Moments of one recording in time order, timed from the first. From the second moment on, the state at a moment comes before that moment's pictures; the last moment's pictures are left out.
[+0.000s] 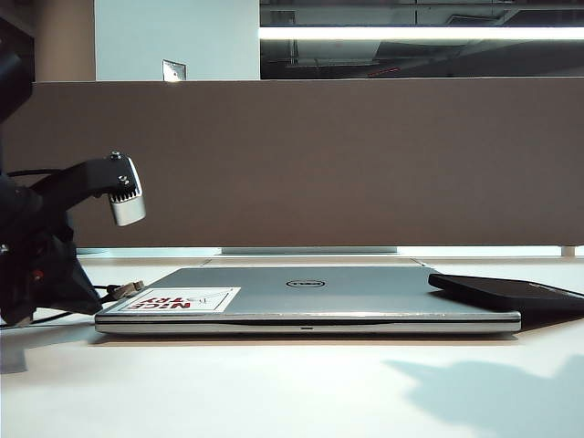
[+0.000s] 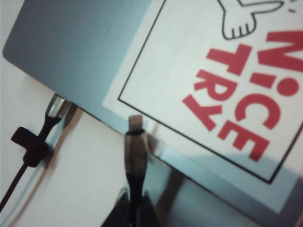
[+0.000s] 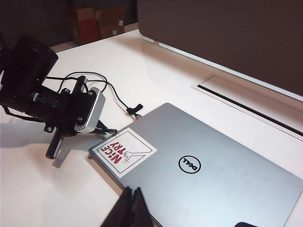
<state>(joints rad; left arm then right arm) -0.31 1.39 0.45 0.24 0.12 0.87 0.85 0.50 0.57 -0.25 0.09 -0.04</state>
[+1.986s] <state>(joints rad) -0.56 1.03 0.55 -0.01 0.12 -0.13 0.11 0.74 0.56 -0.41 -0.34 0.66</state>
